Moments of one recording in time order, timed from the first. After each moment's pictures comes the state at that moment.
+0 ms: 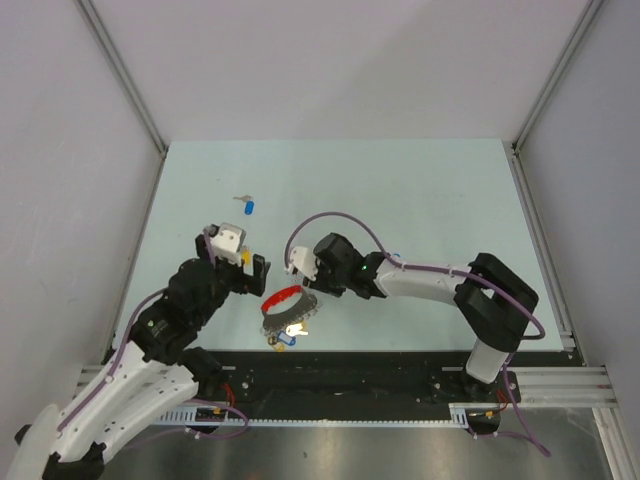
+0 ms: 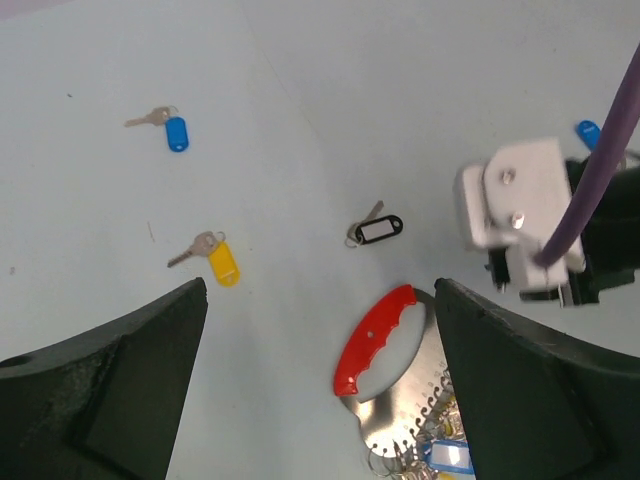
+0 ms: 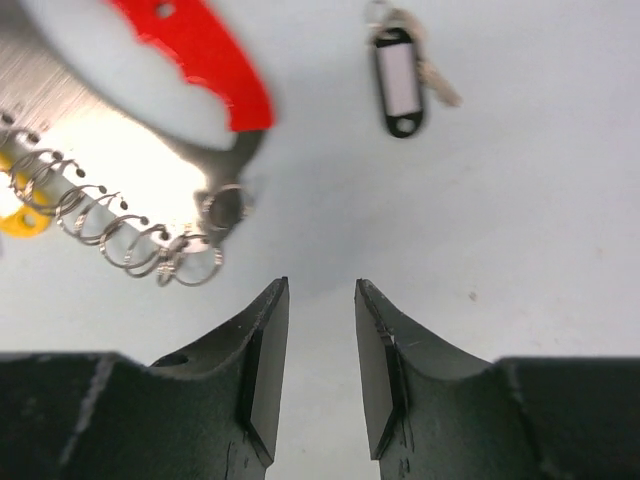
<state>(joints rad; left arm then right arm) -0.67 0.51 0.65 -0.44 -0.31 -0.06 0.99 1.75 1.06 -0.17 -0.01 -0.46</state>
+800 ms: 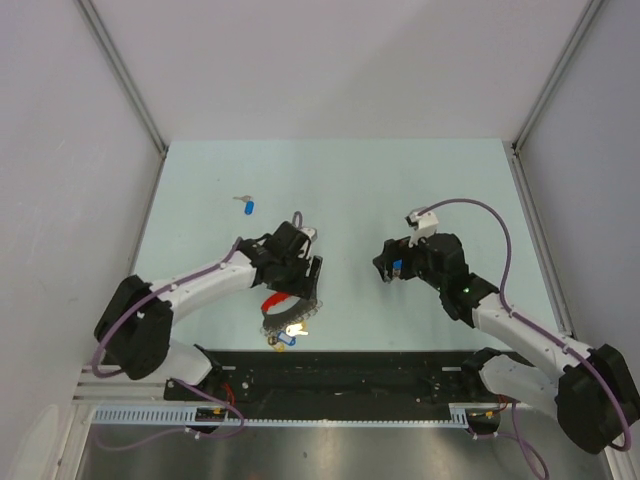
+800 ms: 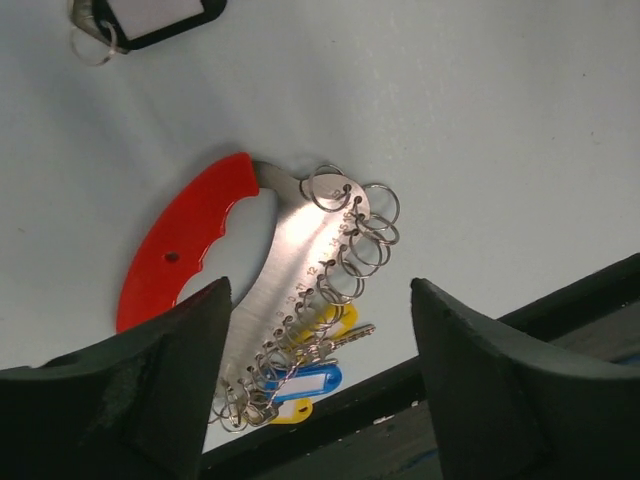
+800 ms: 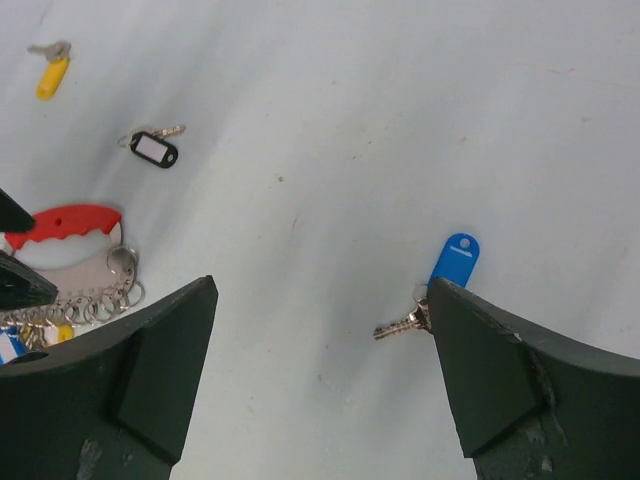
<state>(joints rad) -0.70 1.39 0.88 -0.58 0.06 -0.40 0.57 1.05 0.55 0.07 -0.03 0.23</state>
